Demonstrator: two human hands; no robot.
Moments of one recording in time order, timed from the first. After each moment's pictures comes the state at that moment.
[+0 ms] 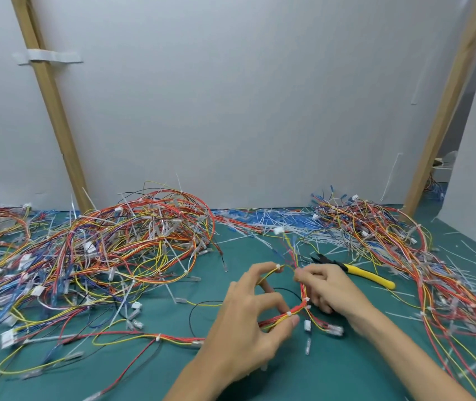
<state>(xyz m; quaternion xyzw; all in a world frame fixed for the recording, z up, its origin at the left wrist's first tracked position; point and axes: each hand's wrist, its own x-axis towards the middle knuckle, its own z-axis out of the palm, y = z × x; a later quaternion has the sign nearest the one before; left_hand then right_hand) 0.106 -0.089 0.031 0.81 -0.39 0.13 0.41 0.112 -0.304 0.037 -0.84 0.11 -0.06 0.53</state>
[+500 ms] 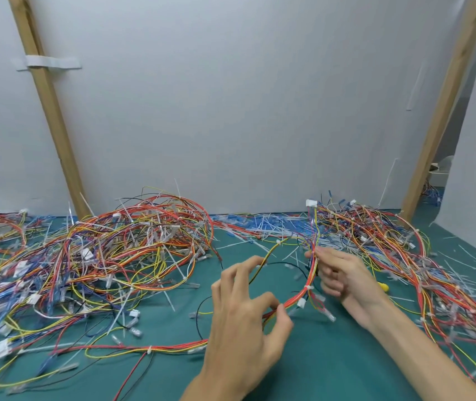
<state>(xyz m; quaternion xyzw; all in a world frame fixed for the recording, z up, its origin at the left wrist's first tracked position) 0.098 -0.094 0.037 0.82 -0.33 0.30 0.36 0.108 -0.310 0.068 -0.62 0.07 -0.11 0.77</state>
